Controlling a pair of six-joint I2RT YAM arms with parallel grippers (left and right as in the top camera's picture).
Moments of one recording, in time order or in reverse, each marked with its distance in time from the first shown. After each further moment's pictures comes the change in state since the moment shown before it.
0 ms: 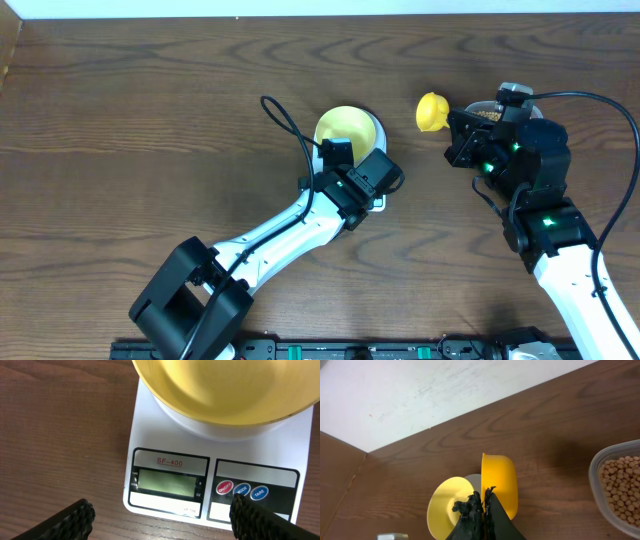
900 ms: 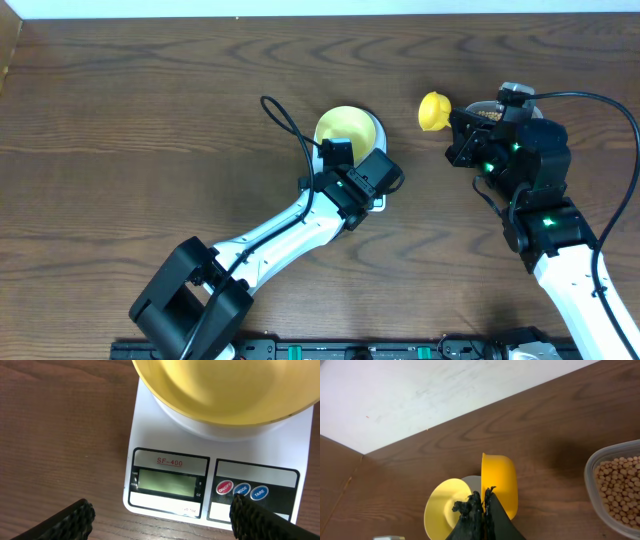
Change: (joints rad) left arm 0.000 0.000 0.000 0.000 0.000 0.000; right arm 0.000 0.000 0.000 0.000 0.016 -0.004
